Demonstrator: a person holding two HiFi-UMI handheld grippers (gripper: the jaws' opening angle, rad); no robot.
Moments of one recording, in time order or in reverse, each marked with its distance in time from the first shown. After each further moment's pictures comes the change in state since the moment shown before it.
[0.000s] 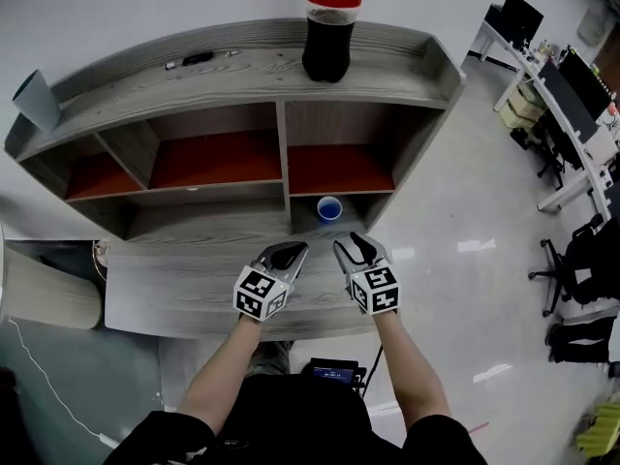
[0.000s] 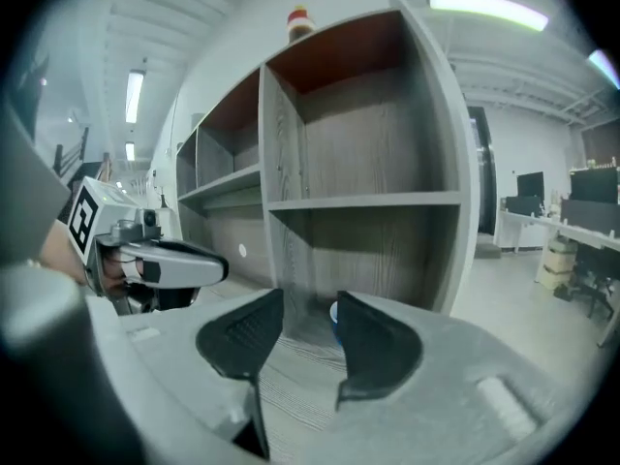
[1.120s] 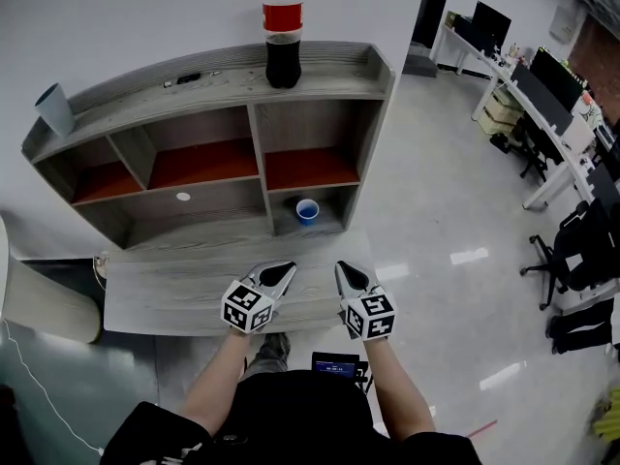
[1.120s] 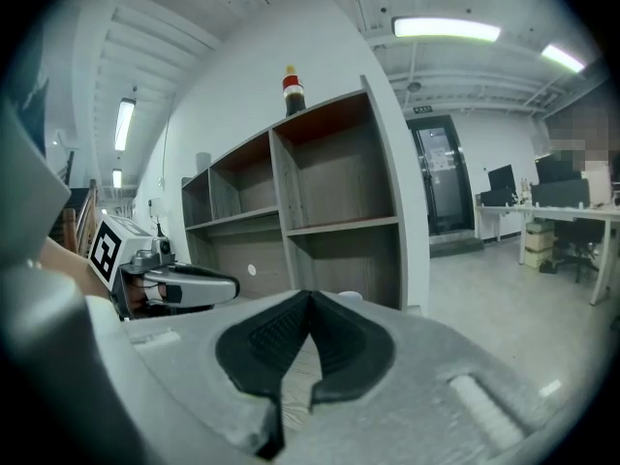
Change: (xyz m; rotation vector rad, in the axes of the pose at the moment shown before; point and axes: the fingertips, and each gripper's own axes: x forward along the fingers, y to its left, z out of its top) left arm -0.042 -0.084 -0.007 0.040 0.008 -0.088; right arm -0.123 0.028 -0.010 0.126 -0.119 -0.064
